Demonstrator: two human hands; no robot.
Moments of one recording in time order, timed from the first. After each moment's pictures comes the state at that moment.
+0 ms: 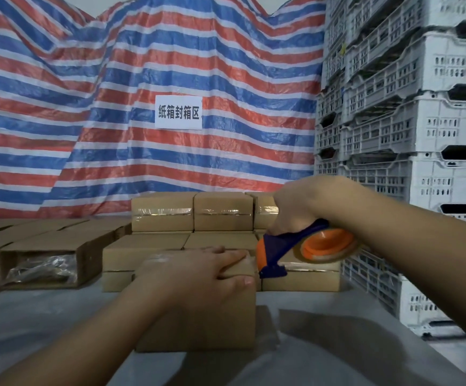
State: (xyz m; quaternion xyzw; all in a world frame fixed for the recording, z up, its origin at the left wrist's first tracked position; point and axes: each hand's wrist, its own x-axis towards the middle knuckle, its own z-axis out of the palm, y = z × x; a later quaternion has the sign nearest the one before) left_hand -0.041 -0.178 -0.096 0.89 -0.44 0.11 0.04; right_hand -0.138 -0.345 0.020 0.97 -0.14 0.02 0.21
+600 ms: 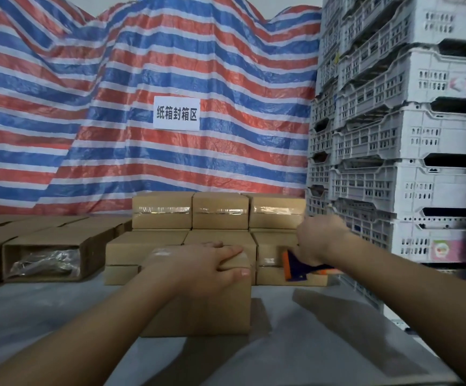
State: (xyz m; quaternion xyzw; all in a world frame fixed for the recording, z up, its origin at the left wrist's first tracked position) left_hand -0.038 -0.175 -0.097 0.89 -0.44 0.09 0.04; right_hand -0.147 -0.394 -0.052 0.93 -0.23 0.10 0.28
